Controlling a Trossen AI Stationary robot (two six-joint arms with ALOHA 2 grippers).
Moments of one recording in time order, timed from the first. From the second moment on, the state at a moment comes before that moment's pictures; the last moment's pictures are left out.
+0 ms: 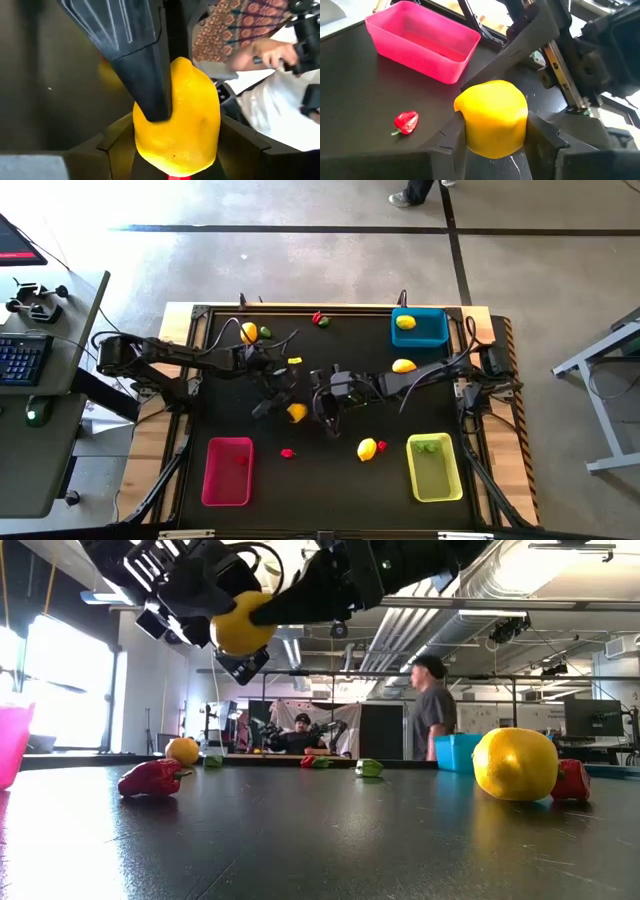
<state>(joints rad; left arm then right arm) 0.20 1.43 0.67 0.19 0.80 -0.06 0.11 1.81 1.17 0.22 -0.05 -0.38</state>
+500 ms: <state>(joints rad) 0.21 1.35 0.57 0.29 0.52 0.15 0.11 1.75 1.17 0.01 0.10 -0.24</state>
